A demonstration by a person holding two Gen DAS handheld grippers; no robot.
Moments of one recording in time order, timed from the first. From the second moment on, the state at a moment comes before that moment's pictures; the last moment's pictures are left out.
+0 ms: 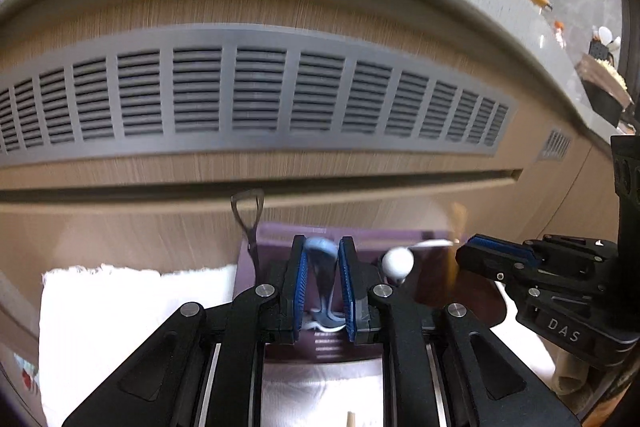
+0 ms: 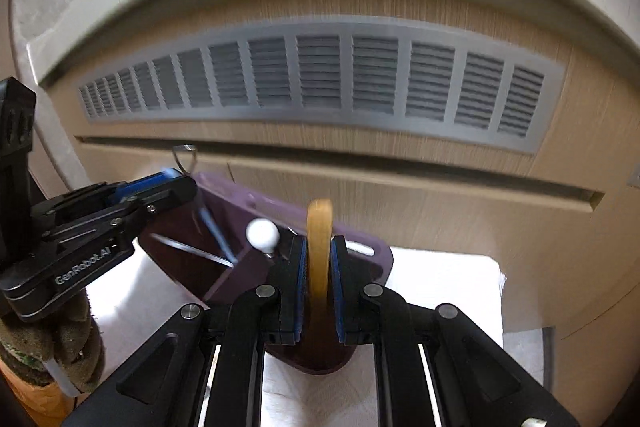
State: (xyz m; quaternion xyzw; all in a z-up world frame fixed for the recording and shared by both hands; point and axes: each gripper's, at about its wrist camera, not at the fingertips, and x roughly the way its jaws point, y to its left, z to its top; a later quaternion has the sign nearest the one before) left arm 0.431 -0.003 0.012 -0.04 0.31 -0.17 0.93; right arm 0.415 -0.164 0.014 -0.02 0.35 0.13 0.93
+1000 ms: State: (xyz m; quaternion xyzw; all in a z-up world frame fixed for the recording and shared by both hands) left arm 0.215 0.059 -0.032 0.00 0.39 -0.12 0.91; right arm 0.224 -0.135 -0.026 -0.12 0.36 0.22 0.90
